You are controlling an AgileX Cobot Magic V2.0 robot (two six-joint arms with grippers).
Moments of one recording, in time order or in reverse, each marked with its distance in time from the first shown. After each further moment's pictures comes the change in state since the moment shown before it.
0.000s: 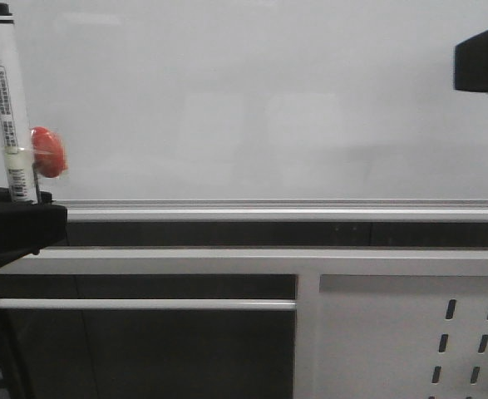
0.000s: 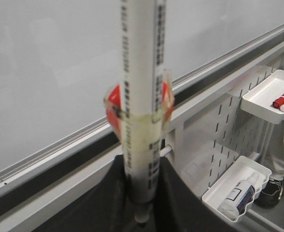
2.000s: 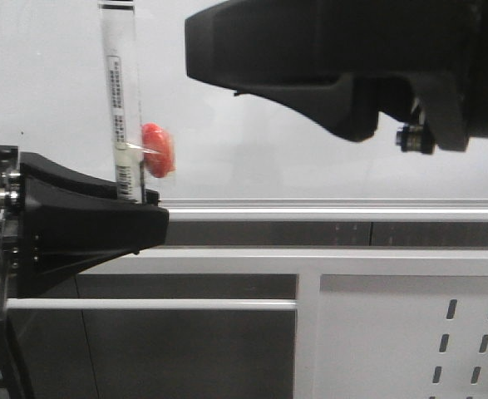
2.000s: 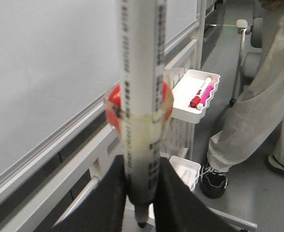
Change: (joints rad) left arm 0.000 0.128 -0.204 0.382 -0.001 -0.137; right arm 0.239 0.422 -0.005 -0.094 -0.648 0.000
